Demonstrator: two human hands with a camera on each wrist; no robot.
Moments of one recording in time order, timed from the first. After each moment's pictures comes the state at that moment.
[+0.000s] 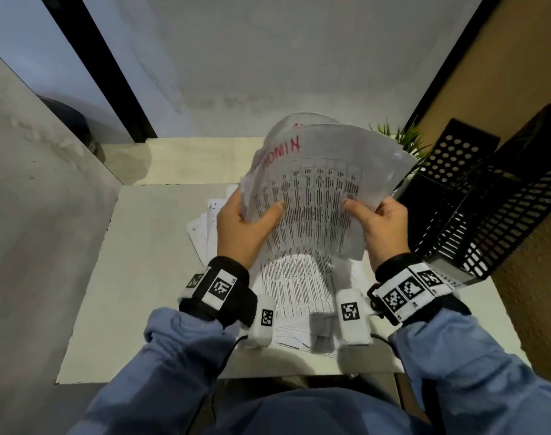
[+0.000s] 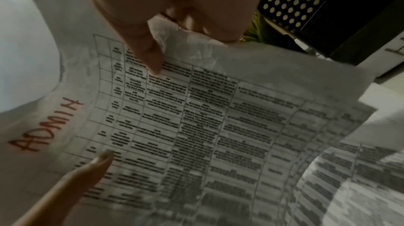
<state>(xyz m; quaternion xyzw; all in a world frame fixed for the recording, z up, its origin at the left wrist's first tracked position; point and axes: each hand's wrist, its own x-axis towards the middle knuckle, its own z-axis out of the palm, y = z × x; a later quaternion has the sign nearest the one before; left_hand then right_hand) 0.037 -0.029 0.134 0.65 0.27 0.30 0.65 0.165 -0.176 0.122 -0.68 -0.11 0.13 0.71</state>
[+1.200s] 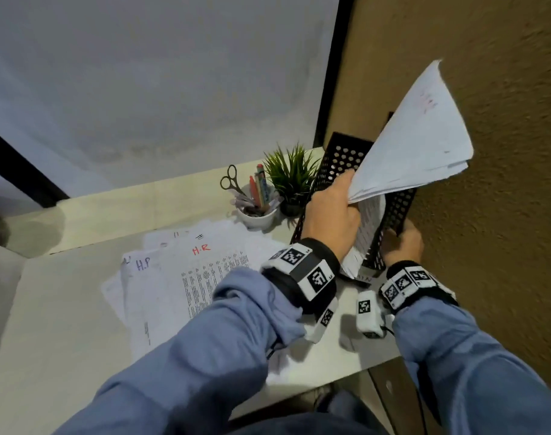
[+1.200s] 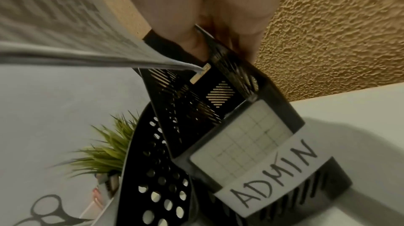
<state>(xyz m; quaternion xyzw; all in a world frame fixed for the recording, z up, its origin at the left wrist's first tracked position) 0.204 -0.221 0.184 0.87 0.06 0.16 0.47 0.268 -0.357 0.087 -0.88 0.13 -0.03 0.46</state>
